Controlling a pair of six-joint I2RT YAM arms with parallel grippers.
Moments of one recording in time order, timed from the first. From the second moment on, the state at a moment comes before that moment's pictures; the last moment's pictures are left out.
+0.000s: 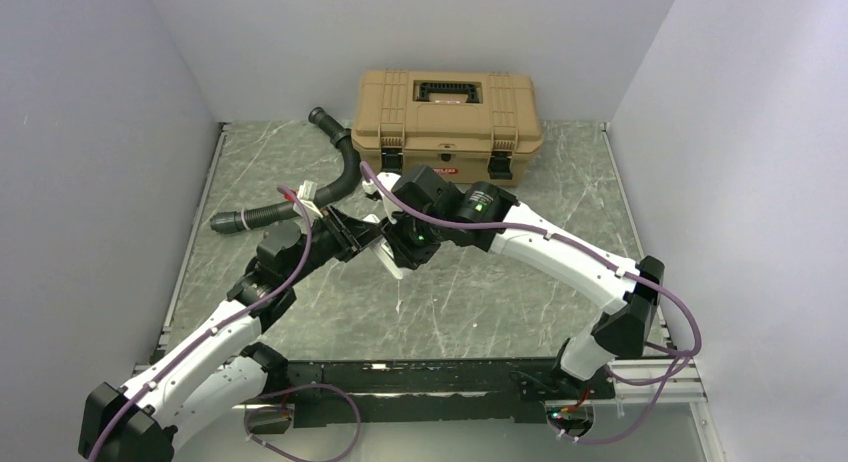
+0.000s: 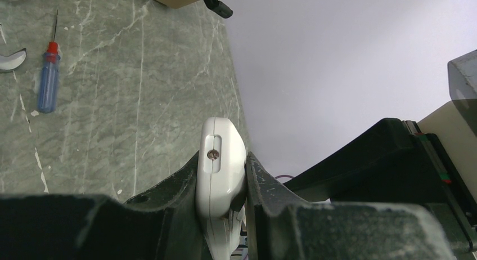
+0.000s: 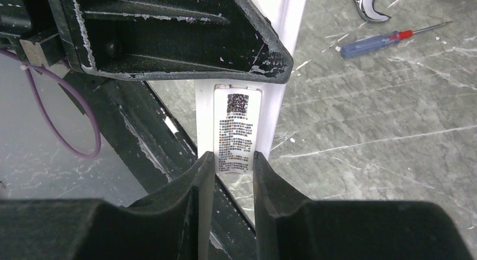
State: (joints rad) left arm -0.54 0.81 0.52 0.20 0.24 -1.11; right arm 1.02 1.58 1.66 -0.97 -0.09 0.15
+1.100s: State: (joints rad) left arm -0.54 0.81 0.52 0.20 0.24 -1.13; right arm 1.02 1.60 1.68 -0.99 -0.09 0.14
